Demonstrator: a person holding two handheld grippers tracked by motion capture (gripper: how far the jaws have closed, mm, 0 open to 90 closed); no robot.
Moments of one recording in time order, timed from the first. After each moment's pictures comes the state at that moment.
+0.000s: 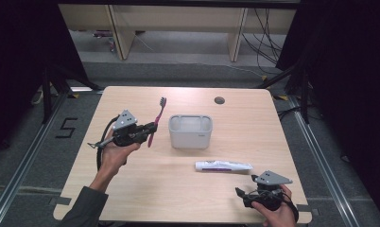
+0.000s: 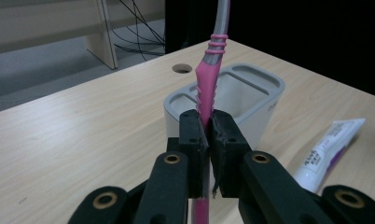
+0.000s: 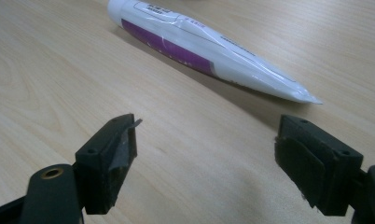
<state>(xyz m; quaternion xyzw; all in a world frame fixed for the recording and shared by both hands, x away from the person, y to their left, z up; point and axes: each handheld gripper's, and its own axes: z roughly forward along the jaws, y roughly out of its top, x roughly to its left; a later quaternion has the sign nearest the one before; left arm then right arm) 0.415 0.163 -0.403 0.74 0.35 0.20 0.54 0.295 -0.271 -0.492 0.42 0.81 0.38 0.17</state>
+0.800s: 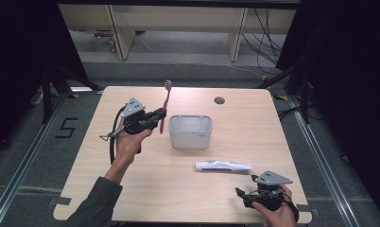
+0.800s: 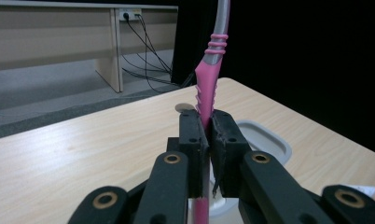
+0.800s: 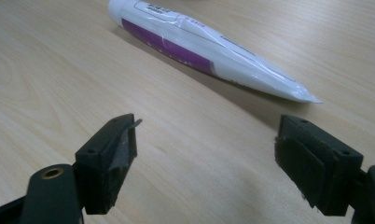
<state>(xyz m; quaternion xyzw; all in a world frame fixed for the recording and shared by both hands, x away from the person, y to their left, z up) 0.440 0.134 -0.384 0.69 0.37 0.21 0.58 0.293 -0.271 -0.492 0.42 0.81 0.38 0.18</state>
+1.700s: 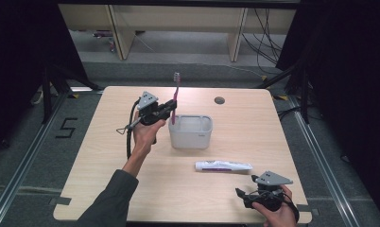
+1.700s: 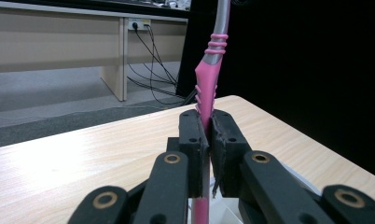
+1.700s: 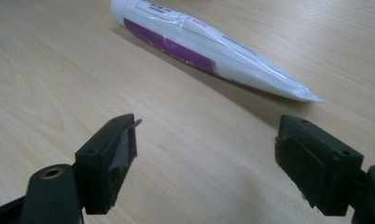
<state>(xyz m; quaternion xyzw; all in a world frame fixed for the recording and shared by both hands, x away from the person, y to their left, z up) 0.479 0.104 -0.404 0.66 0.40 0.22 0.60 0.293 -0.273 -0.492 0.42 0.81 0.38 0.18</state>
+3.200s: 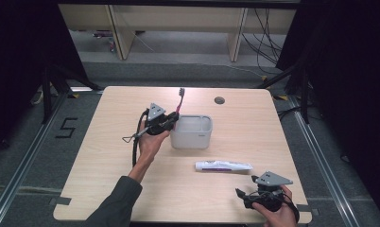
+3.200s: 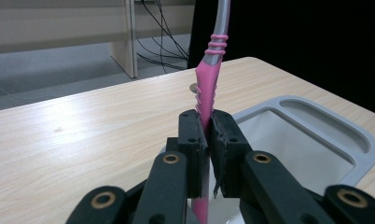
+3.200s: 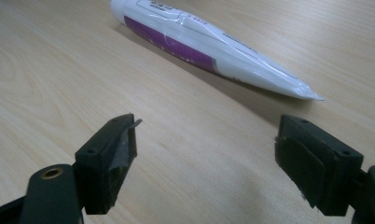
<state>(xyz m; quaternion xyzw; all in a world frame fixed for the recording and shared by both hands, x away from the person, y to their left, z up) 0.477 0.092 -0.445 0.70 0.40 0.23 0.55 0.293 -0.273 -0.492 0.41 0.81 0.38 0.17</state>
